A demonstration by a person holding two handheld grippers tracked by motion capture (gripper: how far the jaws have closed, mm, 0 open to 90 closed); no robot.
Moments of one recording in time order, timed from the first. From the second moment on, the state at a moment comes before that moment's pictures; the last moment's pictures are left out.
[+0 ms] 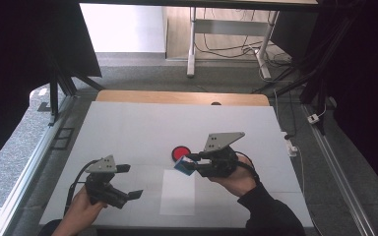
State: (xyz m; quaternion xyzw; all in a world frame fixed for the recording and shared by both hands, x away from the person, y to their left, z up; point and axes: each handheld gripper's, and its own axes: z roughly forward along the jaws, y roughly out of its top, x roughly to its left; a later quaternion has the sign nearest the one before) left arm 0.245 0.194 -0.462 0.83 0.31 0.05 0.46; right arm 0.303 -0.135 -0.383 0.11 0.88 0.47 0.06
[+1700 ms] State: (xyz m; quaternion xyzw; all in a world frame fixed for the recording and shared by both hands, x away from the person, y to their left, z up) left arm 0.302 0.103 -0.446 0.88 0.08 -0.02 0.48; right arm 0.294 -0.131 -0.378 0.06 0.88 0.48 0.01
